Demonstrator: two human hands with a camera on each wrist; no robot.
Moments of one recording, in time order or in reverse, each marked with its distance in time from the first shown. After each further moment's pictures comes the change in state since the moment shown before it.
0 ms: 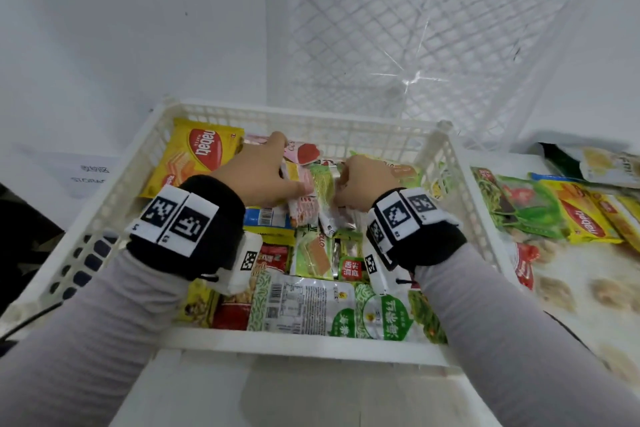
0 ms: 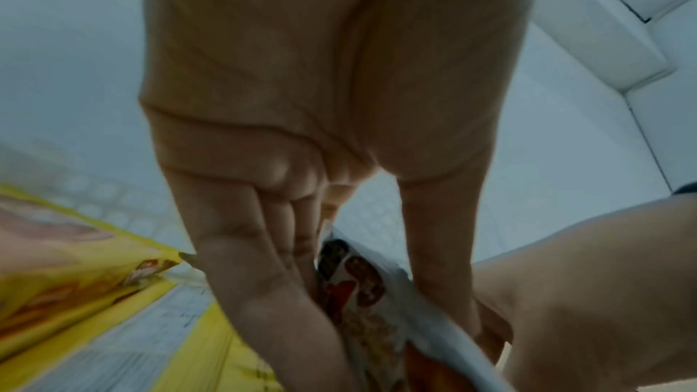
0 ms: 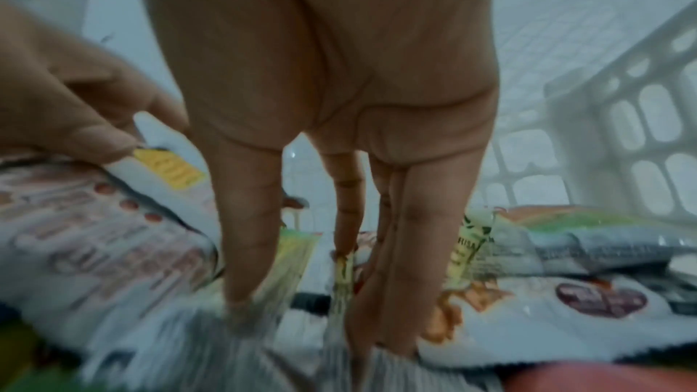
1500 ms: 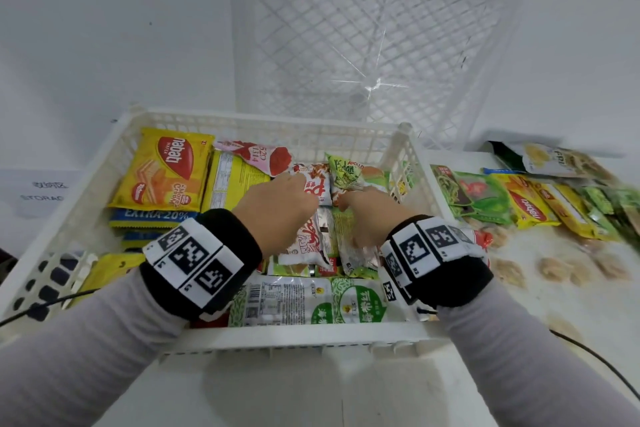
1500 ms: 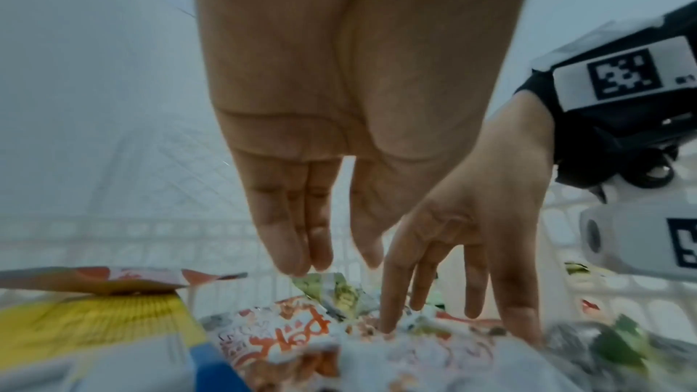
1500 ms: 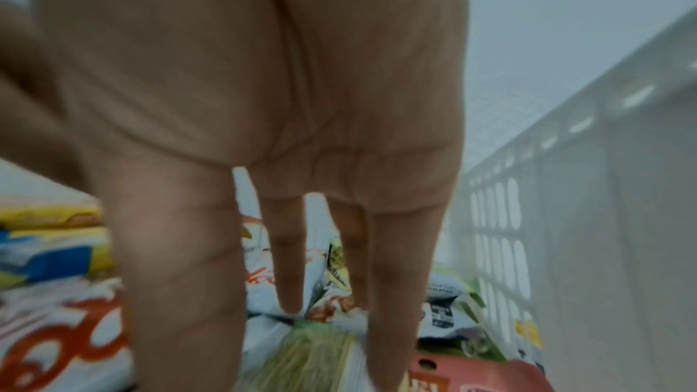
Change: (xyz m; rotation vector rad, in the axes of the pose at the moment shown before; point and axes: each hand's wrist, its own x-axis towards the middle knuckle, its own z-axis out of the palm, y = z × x) left_hand -0.022 0.033 0.044 0.751 0.064 0.494; right_hand -0.049 0.034 -0.003 -0.282 -0.159 0.009
